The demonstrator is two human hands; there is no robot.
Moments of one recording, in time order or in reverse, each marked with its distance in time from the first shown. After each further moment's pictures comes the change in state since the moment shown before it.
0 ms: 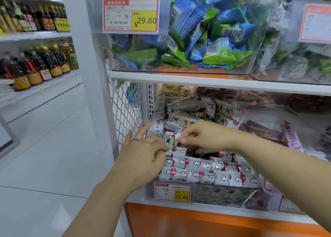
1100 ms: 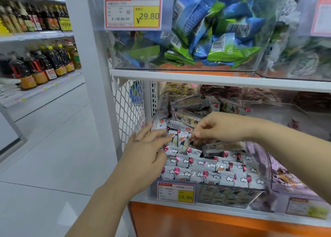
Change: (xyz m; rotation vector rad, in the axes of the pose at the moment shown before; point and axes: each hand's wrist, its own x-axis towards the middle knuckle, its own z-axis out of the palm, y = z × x) left_hand -0.007 -0.002 0.001 -0.067 0.029 -0.012; right_hand -0.002 0.012 -0.027 -0.134 -0.032 -0.062
